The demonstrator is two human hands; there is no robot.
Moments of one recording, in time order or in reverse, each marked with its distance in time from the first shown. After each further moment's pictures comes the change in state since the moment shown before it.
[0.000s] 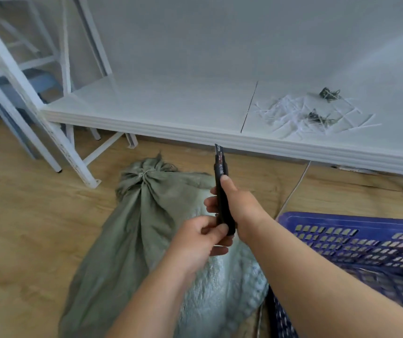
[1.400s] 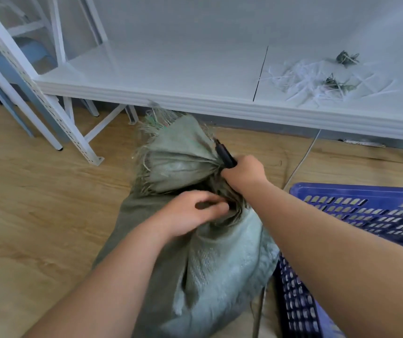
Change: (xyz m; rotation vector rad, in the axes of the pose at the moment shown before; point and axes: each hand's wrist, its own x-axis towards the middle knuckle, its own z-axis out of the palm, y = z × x) left_hand 0.016 -0.008 -0.060 0.581 -0.190 0.188; right_hand 0.032 0.011 0.009 -0.883 0.238 -0.191
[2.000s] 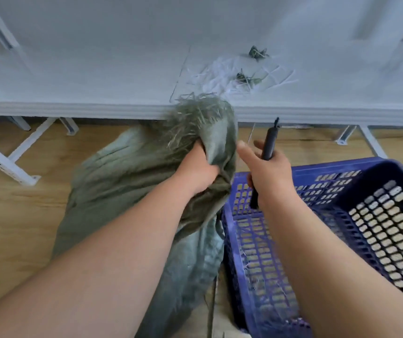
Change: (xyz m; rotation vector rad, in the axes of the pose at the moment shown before) left_hand 0.117 0.106 0.110 0.046 0.159 0.077; right_hand -0.053 0.100 -0.122 0.842 0.437 0.170
